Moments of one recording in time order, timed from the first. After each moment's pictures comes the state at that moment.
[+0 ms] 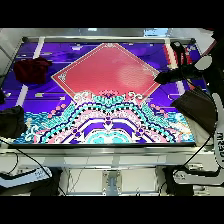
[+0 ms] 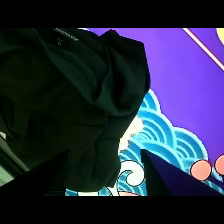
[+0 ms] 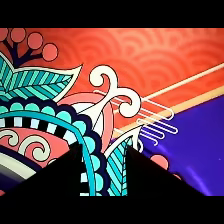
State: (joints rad) left arm 0.62 -1.34 1.33 1.69 -1.16 -1.76; right arm -0.04 -1.41 1.48 -1.12 1.14 1.10
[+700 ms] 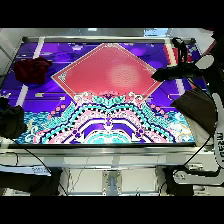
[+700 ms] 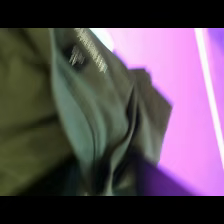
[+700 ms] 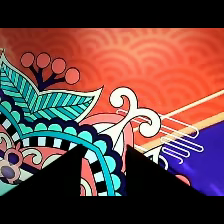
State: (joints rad) left arm 0.72 -1.58 1.28 1.55 -0.85 -2.04; right arm -0.04 -1.41 1.48 -1.02 1.11 1.11
